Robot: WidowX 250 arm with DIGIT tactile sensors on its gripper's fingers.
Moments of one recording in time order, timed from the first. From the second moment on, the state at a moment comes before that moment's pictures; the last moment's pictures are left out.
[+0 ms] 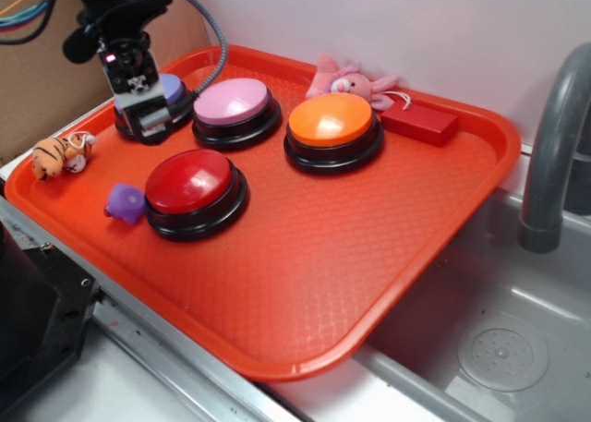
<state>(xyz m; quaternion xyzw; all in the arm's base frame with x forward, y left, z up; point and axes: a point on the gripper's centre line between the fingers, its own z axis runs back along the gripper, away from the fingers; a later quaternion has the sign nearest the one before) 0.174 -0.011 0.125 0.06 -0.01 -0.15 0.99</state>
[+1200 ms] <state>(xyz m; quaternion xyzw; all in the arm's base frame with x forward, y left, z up) 0.160 -0.010 0.150 0.03 0.03 -0.13 0.99</state>
